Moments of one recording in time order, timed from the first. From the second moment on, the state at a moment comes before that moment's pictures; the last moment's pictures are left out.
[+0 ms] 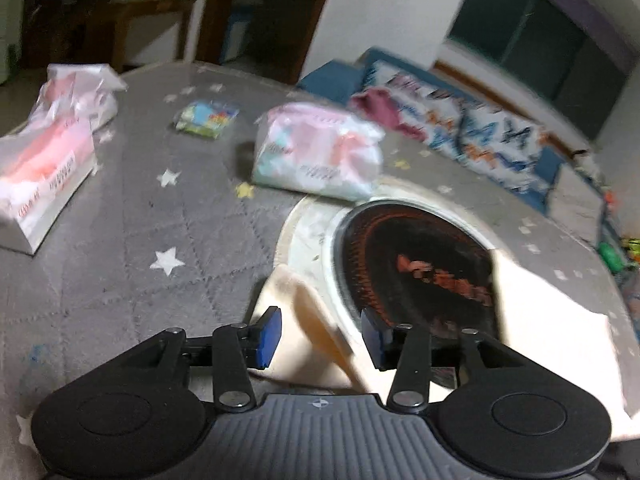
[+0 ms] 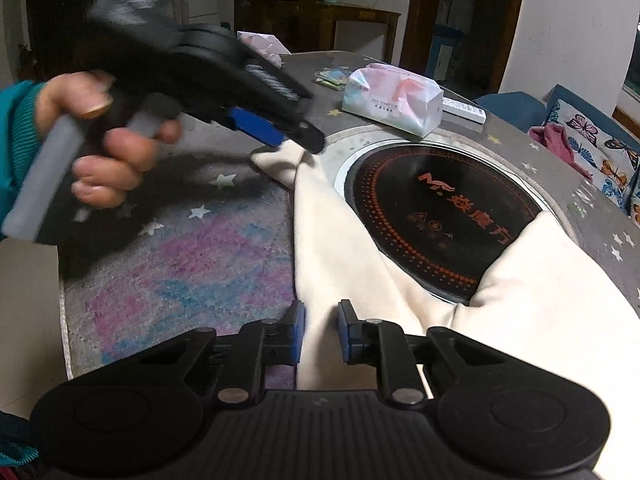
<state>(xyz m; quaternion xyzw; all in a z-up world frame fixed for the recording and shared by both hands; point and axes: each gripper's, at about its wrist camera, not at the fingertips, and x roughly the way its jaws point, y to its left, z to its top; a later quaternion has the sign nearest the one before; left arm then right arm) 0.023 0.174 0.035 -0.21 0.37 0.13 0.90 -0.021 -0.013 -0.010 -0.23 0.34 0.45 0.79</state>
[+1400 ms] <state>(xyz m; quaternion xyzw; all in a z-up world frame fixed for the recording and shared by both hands) -0.060 0.195 0.016 -0.23 0.28 0.20 0.91 0.020 -0.055 -0.010 -0.13 0.36 0.39 0.84</state>
